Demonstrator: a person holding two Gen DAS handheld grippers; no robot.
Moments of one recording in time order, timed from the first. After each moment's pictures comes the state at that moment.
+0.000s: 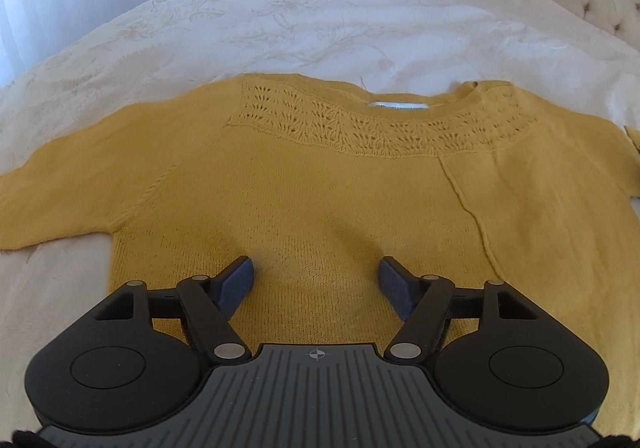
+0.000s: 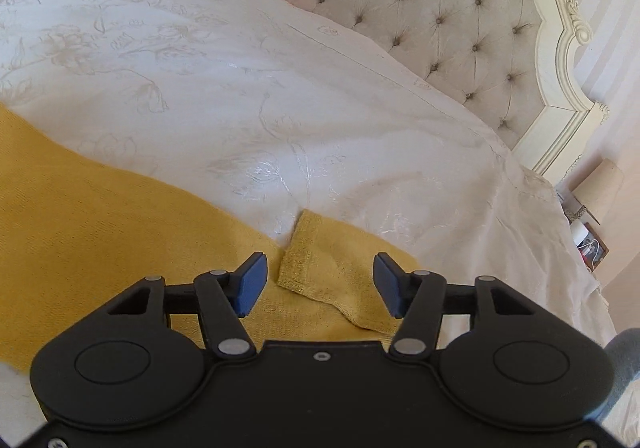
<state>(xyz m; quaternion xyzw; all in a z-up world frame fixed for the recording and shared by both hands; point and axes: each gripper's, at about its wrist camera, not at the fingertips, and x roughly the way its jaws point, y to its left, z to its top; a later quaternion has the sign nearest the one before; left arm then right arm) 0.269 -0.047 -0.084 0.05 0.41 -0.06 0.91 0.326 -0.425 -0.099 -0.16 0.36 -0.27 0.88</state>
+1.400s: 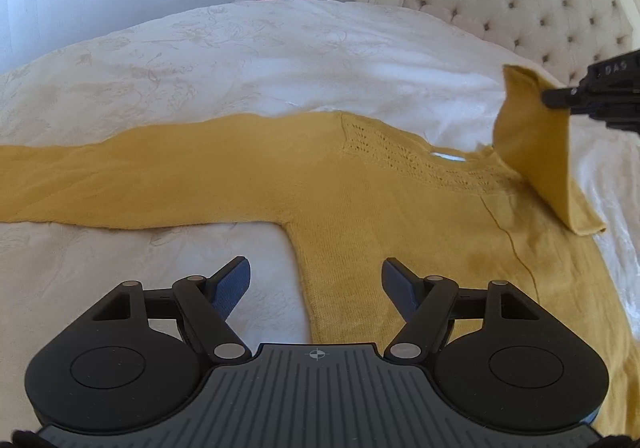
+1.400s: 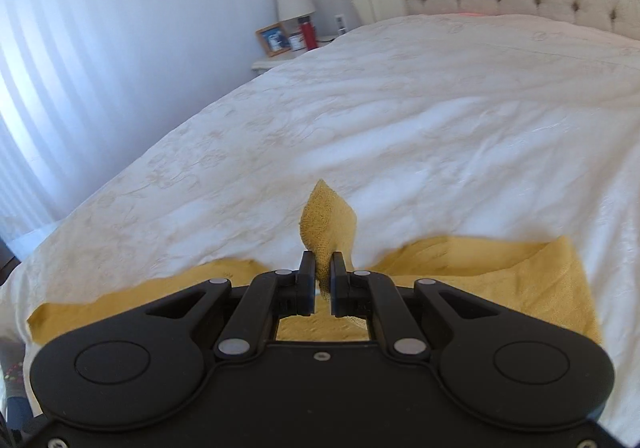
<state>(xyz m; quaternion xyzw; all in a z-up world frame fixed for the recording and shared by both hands) 0.238 0.083 -0.043 -0.04 0.37 -0.10 0.92 0.321 -0.207 0.031 0.14 0.34 0.06 0.93</state>
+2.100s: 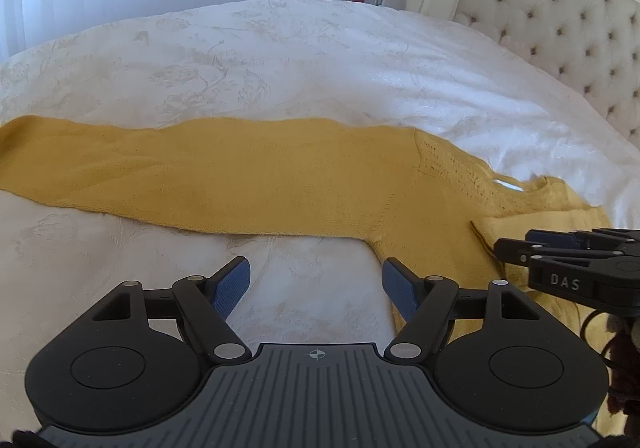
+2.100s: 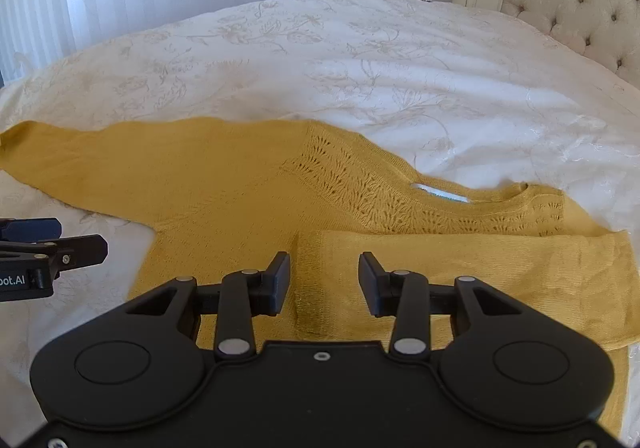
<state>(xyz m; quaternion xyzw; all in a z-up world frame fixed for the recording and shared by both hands) 0.255 0.127 -0.049 -0.07 0.38 -0.05 0.92 0.302 -0.055 -0.059 -0.06 0.38 0.09 0.92</state>
